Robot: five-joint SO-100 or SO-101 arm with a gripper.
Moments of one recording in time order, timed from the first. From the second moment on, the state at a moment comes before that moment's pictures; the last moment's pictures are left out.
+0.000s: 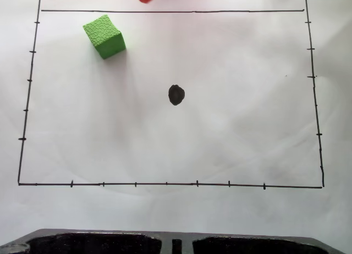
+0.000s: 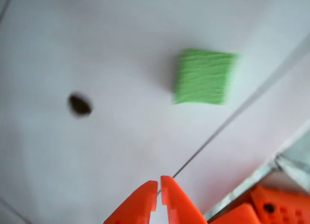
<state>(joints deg) 7.8 158.9 141.4 83.3 -32.0</state>
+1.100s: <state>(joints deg) 33.7 135.1 134.6 75.8 -64.4</state>
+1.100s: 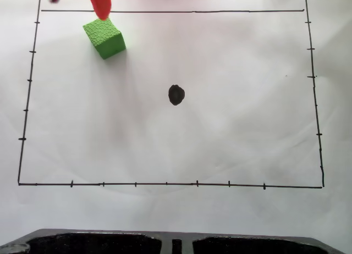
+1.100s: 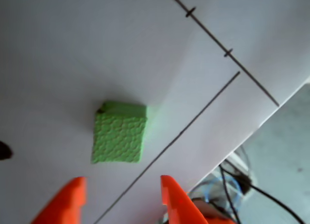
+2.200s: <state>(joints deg) 34.7 121.0 144.1 55.6 -66.7</state>
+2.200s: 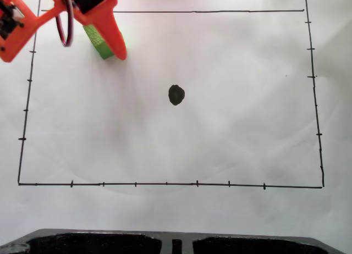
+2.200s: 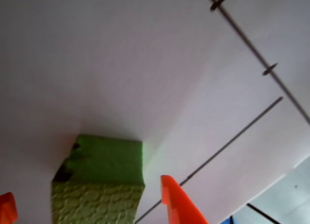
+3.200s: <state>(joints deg) 32.7 118.1 145.1 54.6 -51.1</state>
